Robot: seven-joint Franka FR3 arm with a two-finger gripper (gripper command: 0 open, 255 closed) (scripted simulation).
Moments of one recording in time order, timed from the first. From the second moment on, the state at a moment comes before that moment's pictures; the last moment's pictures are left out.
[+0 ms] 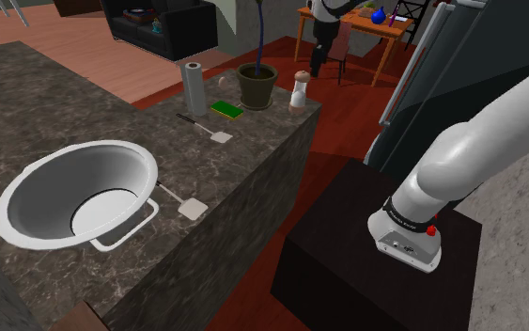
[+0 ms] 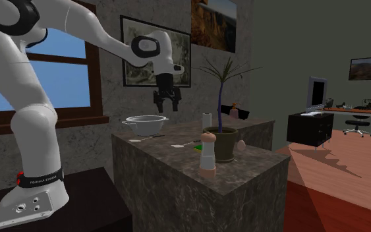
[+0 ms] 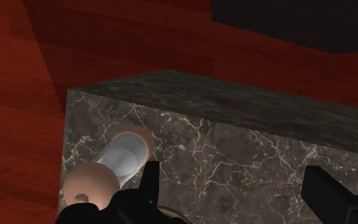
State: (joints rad) arm -0.08 -0.28 -0.16 -2.20 -0.21 1.95 -0.40
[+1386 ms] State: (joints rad) arm -0.18 0.28 -0.26 -1.80 -0.11 2.09 -0.62
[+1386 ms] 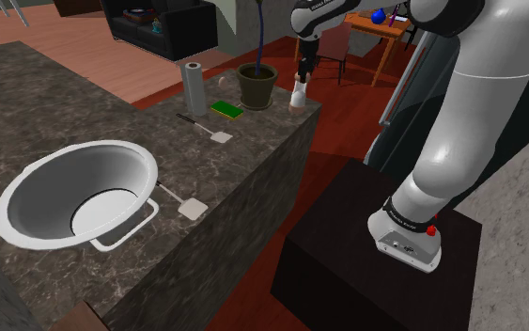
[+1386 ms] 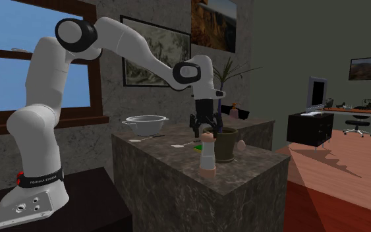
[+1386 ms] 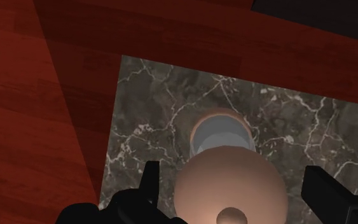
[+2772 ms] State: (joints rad) arm -0.18 0.27 -0.26 -1.79 -0.11 2.06 -0.63
